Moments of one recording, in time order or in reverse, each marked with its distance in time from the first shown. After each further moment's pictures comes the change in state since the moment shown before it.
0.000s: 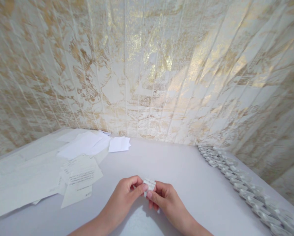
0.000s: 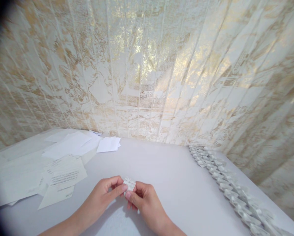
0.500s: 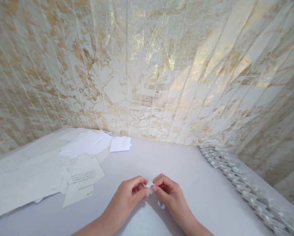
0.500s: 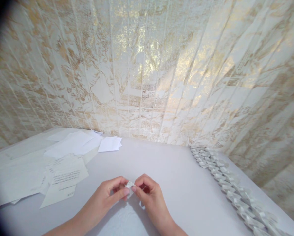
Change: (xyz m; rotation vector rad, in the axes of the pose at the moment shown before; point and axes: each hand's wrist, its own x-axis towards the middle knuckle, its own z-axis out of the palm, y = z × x) left_hand -0.004 -0.002 0.000 0.021 -0.012 -0.022; right_hand 0.004 0.006 -0.009 -0.064 0.206 -0.167
